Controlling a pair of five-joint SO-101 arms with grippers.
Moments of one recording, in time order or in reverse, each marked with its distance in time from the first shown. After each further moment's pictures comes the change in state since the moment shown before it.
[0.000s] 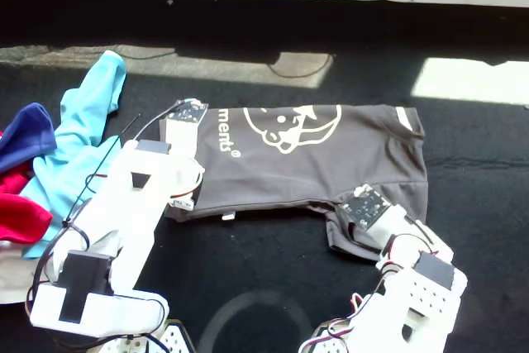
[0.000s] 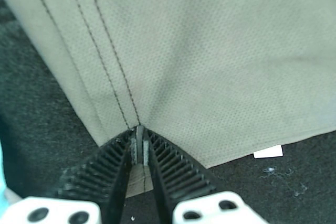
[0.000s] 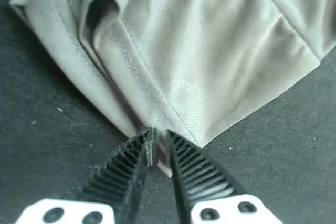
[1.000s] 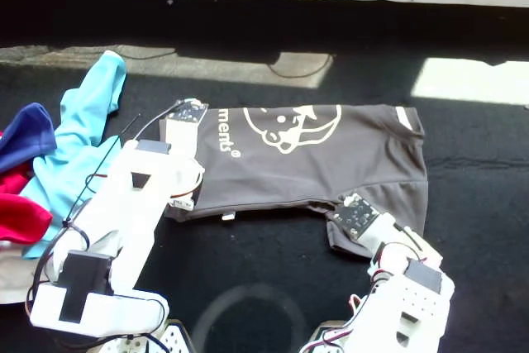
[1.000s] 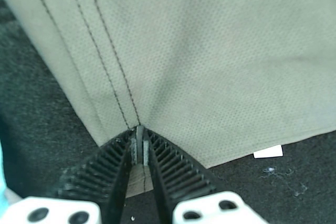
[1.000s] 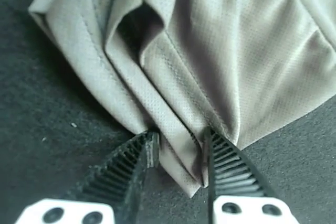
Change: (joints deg) left arm 0.0 0.0 0.0 -0.1 0.0; right arm -2.4 -0.3 8.2 -7.6 0.0
